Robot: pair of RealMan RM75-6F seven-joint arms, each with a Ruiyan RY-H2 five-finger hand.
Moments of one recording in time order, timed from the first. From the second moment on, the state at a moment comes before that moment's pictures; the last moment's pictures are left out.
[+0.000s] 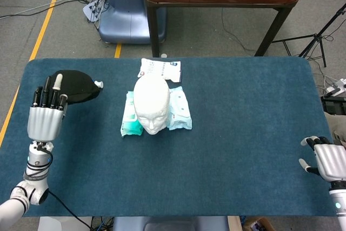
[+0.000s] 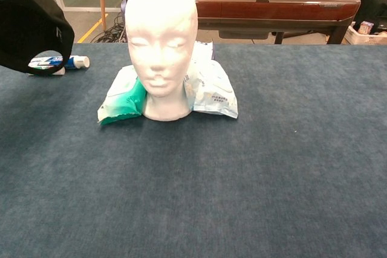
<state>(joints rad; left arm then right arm) -0.55 -1.65 -0.19 -0.74 1.56 1.80 0.36 0.12 -1.03 0.05 -1.64 -1.34 1.32 -0.21</state>
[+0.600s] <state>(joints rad) -0.40 -1.64 -0.04 -0.83 1.64 1.81 0.50 0.12 -1.03 0.05 -1.65 -1.34 1.32 -0.23</state>
